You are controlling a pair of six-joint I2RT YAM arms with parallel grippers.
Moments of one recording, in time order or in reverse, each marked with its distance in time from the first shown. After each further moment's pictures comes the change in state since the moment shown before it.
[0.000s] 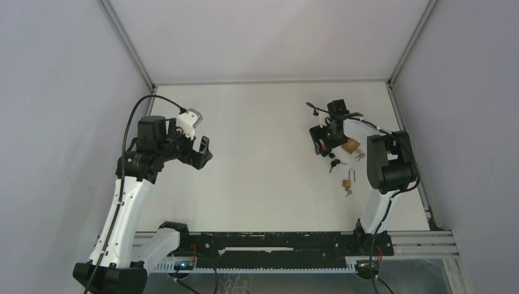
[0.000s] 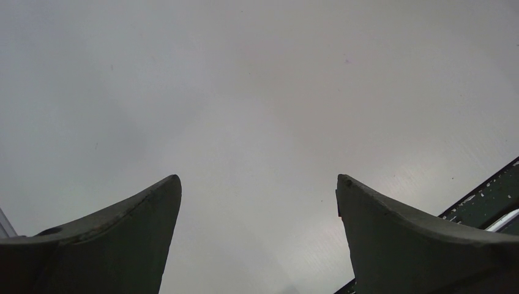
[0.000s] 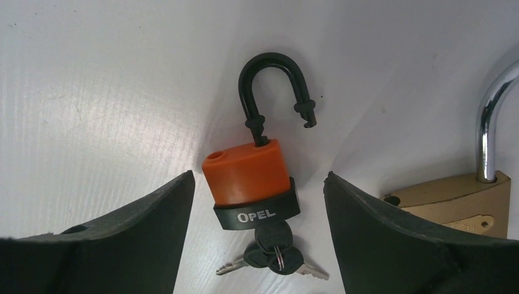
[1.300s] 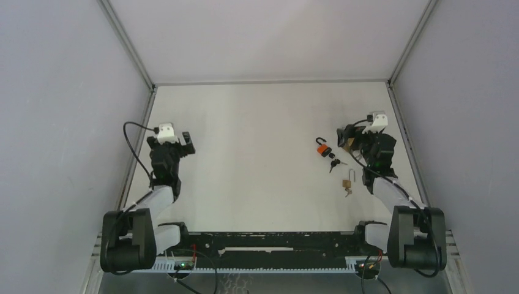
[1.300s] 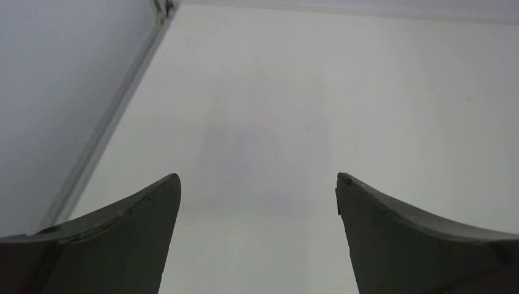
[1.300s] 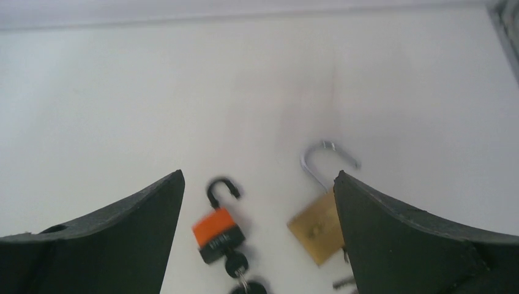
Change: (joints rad) left arm 0.196 0.240 -0.855 1.648 -0.460 -0.288; right arm -0.253 -0.660 -0.841 1.175 -0.071 0.328
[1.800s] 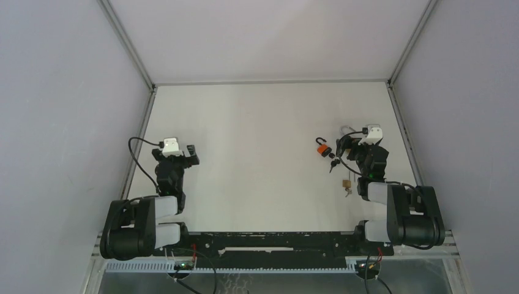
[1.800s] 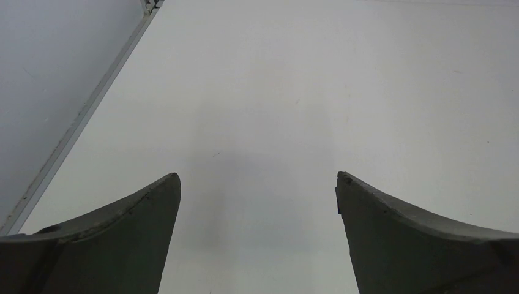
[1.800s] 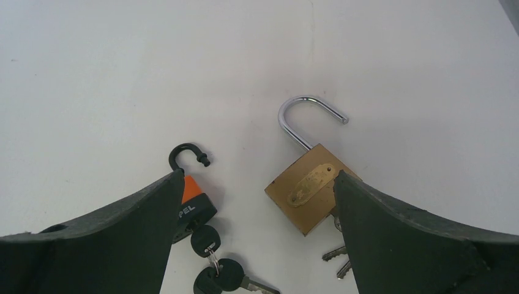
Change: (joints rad) left arm -0.012 0.077 -0.123 0.259 0.015 0.002; right arm 0.010 0.148 -0.114 0.274 0.045 -0.013
